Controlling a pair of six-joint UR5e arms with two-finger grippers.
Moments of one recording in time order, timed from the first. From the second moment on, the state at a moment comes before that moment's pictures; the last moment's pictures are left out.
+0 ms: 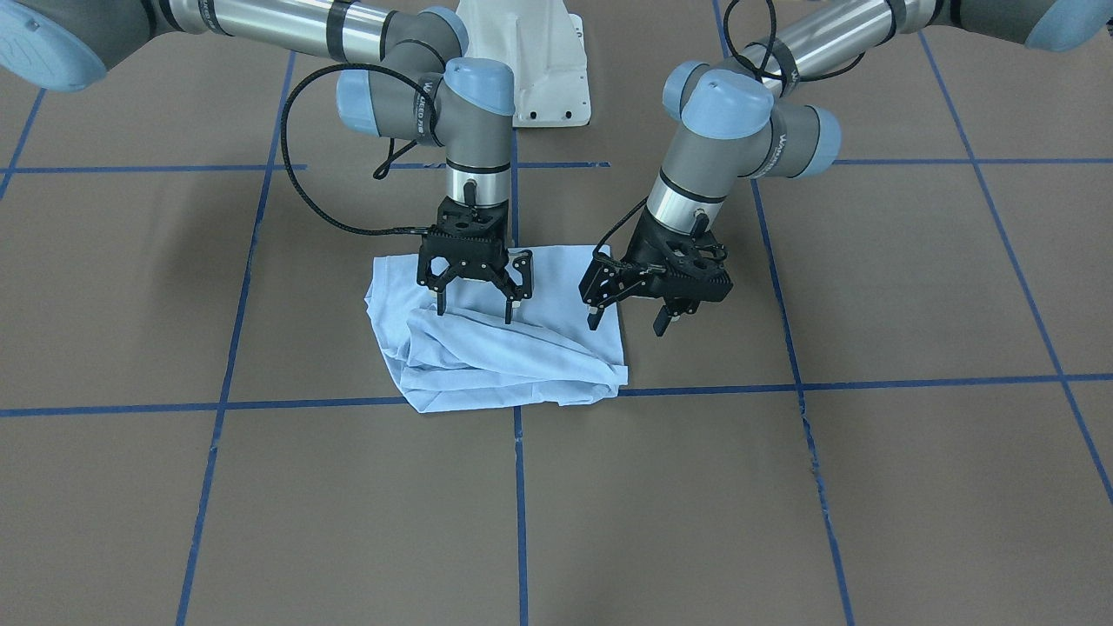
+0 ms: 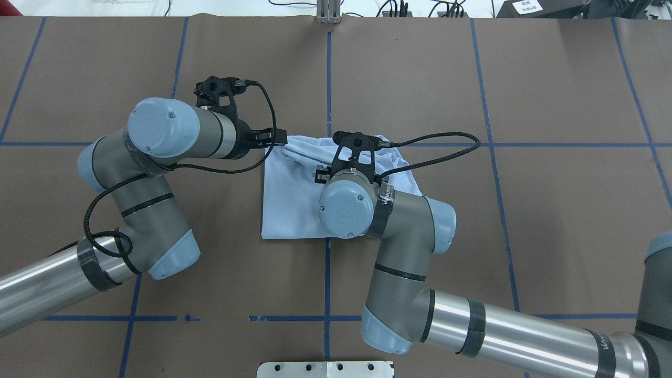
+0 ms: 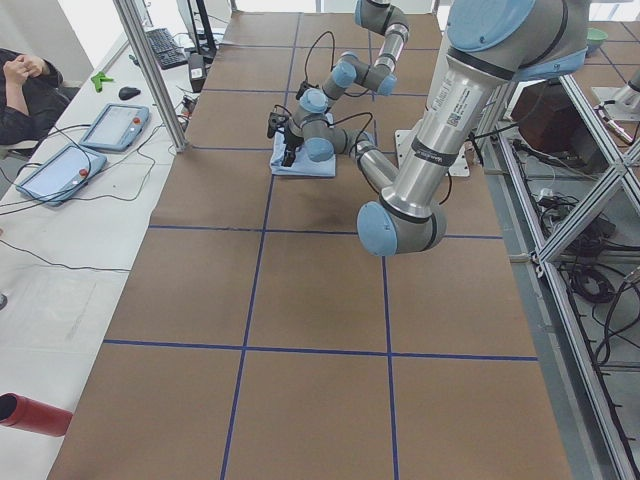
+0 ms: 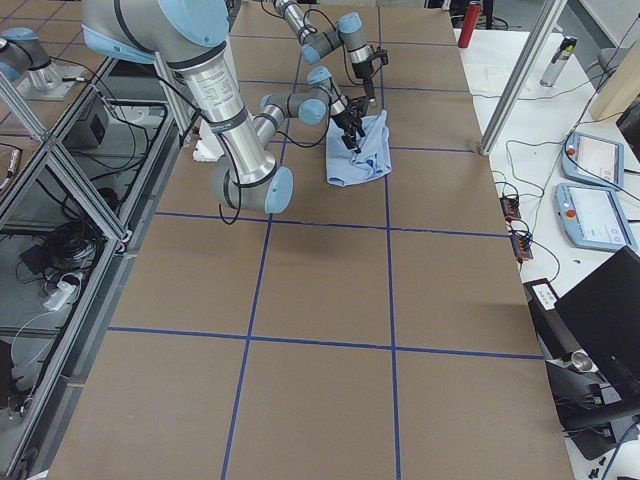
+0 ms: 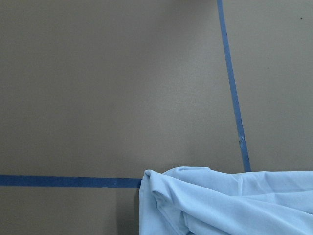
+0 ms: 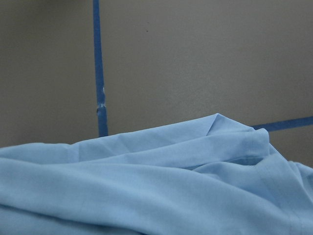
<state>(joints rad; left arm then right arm) -0.62 -2.13 -1.60 -2.10 -1.71 -1.27 0.37 -0.83 1.51 -1.46 1.23 1.48</state>
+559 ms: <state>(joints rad) -0.62 -2.13 -1.60 -2.10 -1.71 -1.27 0.33 -0.82 1.46 -1.46 1.17 1.49</state>
